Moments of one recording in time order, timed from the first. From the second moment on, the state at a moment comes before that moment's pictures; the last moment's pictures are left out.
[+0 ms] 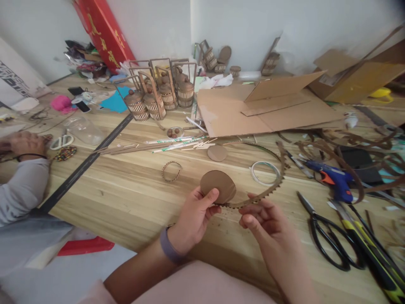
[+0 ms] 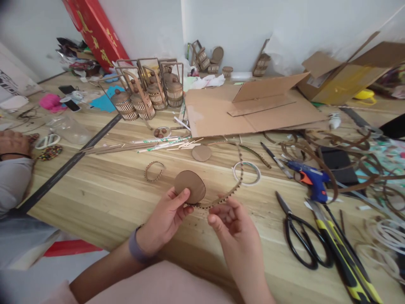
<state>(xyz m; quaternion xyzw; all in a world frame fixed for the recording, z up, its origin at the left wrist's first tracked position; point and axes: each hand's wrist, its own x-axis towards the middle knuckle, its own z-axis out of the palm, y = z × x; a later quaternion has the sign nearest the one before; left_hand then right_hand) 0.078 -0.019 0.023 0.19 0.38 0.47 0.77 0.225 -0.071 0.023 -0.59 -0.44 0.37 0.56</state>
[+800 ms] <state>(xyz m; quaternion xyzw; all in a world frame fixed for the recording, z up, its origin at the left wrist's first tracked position) 0.066 -0.014 0.026 0.17 0.34 0.48 0.79 0.223 -0.084 0.041 -0.64 -0.49 0.30 0.50</state>
